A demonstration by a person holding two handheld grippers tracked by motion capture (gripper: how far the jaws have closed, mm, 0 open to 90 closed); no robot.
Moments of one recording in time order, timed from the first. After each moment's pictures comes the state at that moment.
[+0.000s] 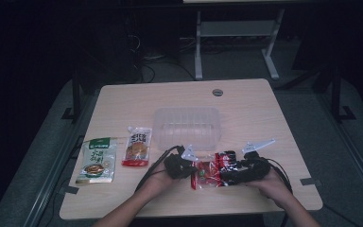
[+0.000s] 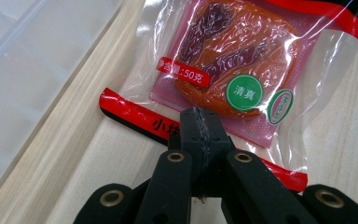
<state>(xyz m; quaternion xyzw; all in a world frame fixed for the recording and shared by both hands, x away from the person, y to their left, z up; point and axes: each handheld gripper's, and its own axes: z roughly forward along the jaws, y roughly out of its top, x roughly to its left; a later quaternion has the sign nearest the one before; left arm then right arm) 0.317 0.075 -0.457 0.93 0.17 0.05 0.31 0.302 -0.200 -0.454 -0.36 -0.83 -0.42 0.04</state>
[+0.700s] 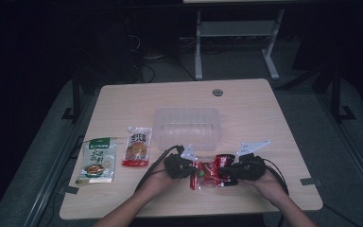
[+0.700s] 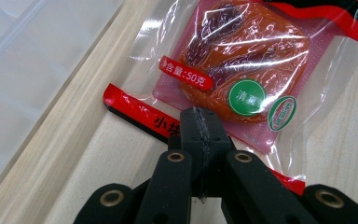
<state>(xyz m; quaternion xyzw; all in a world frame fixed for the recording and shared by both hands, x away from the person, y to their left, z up) 0.317 0.075 -0.458 0.93 0.19 0.05 0.32 0.297 -0.185 -0.445 -0.31 -0.86 -0.41 -0.01</state>
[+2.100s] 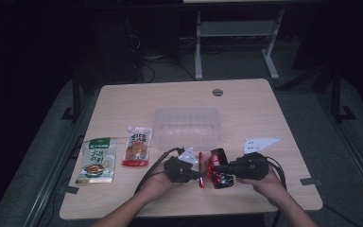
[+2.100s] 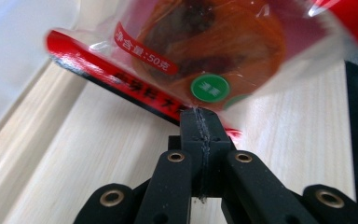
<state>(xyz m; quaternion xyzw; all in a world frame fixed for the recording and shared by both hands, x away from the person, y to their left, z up) 0.305 0.084 -0.444 0.92 0.16 0.00 0.36 0.287 -0.185 -0.413 -0.24 -0.82 -0.53 0.05</state>
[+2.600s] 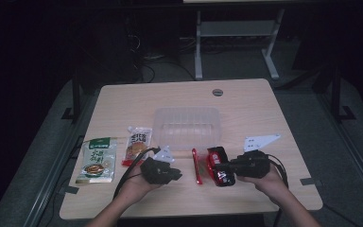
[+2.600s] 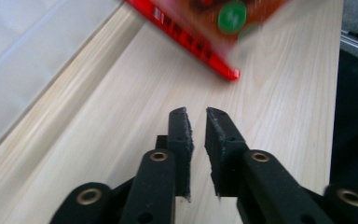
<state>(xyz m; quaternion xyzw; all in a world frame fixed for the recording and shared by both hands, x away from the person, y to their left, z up) 0.290 0.143 -0.427 0.91 0.21 0.02 0.35 0.286 -0.184 -0.398 -0.24 -0.82 -0.51 0.03</state>
